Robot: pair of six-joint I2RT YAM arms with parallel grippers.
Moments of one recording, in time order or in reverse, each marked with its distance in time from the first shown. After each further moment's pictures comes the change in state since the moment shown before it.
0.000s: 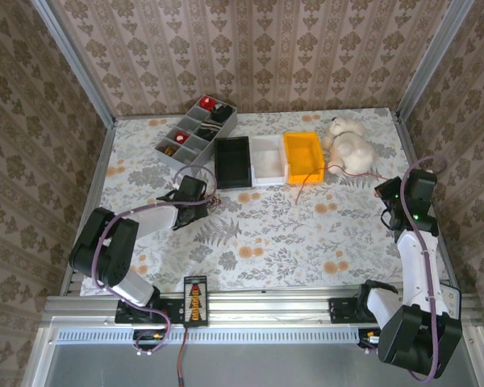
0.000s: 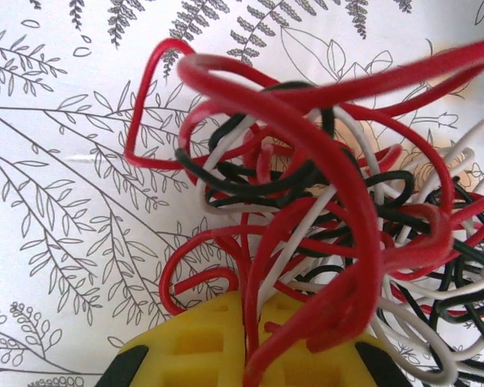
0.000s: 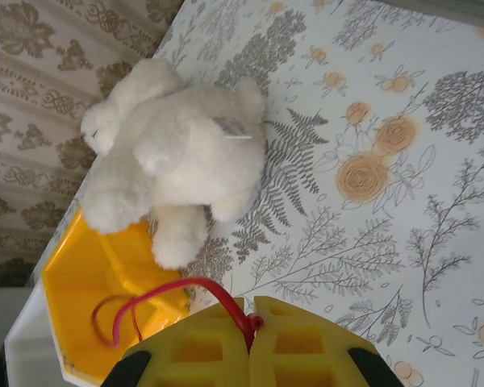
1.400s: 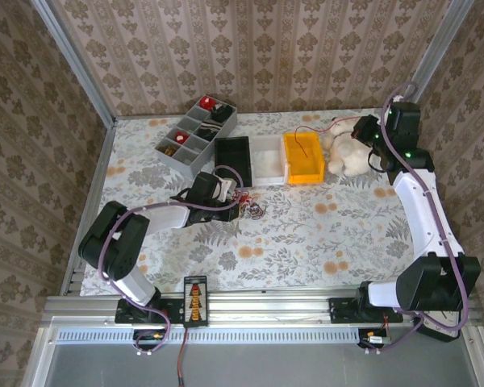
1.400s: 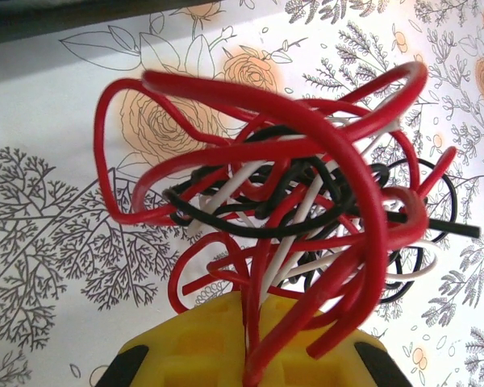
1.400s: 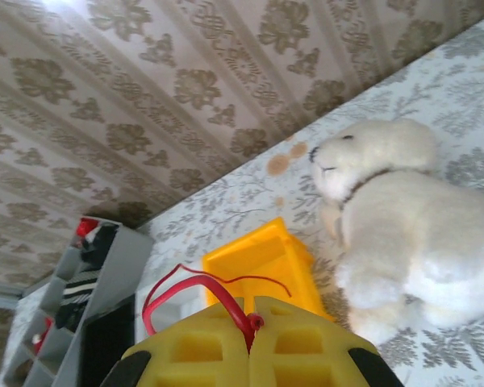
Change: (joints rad) left arm -0.111 0.074 0.054 0.216 0.587 0.276; right arm 0.277 0.409 0.604 -0.054 -0.022 -0.196
